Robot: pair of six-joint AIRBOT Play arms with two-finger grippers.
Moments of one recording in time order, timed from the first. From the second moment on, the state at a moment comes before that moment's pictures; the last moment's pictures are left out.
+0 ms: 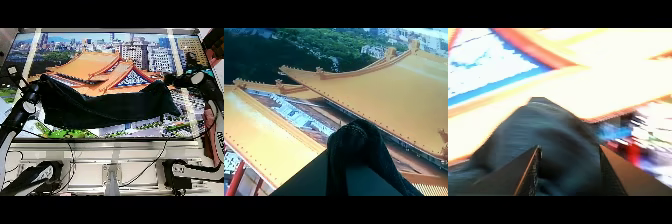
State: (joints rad) left arm 0.09 -1.08 0.64 1.20 0.06 -1.33; right arm -0.20 -1.41 1.16 -1.26 0.75 1.45
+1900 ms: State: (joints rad) left arm 0.08 -1.09 0.64 1.19 0.10 -1.33; right arm -0.41 -1.42 1.02 -1.29 1.14 0.66
